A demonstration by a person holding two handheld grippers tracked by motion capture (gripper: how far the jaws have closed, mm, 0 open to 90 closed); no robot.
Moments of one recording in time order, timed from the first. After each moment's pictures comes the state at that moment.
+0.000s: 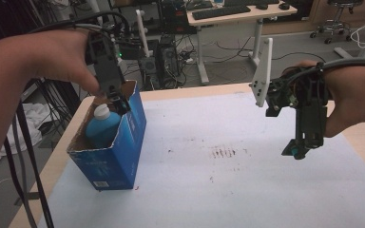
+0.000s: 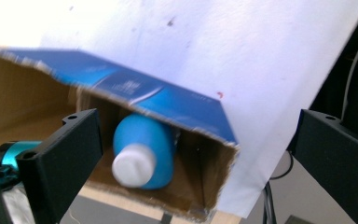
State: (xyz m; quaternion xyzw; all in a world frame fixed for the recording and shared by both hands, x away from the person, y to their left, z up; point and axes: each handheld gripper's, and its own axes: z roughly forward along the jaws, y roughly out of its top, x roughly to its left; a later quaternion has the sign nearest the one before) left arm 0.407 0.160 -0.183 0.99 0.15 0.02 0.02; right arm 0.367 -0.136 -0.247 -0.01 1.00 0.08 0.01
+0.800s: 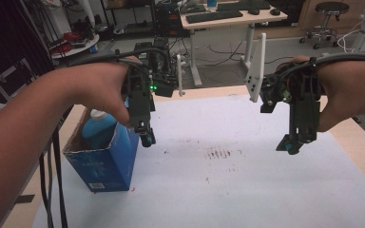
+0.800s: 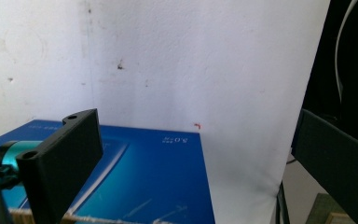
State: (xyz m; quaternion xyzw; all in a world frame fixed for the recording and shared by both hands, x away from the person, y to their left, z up) left arm 0.393 0.115 -0.237 1.00 0.05 0.00 0.01; right arm 0.364 -0.128 -0.233 0.00 1.00 0.06 0.02
